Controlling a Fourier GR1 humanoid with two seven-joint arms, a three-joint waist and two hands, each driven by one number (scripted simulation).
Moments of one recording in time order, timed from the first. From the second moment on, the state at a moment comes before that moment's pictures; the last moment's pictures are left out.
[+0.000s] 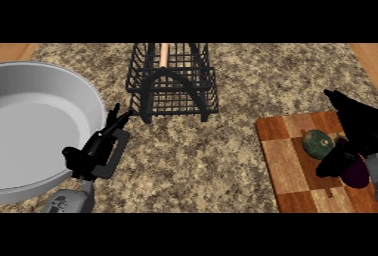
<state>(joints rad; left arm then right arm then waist) -0.11 0.16 -0.12 -1.36 0.08 -0.06 -0.09 -0.37 -0.80 0.39 -1.78 0.31 0.28 1.08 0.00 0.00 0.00</state>
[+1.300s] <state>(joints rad) -0.12 0.12 -0.06 -1.34 0.03 -0.10 -0.10 -0.21 -0.52 0.20 -1.47 0.64 0.28 0.85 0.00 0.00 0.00</state>
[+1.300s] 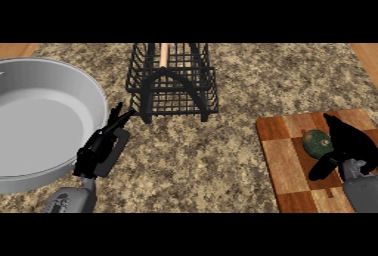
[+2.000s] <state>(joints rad) -0.09 0.11 -0.05 -1.39 0.01 -0.12 -0.07 -0.25 -0.42 0.12 -1.33 0.77 0.13 0.59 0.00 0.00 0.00</state>
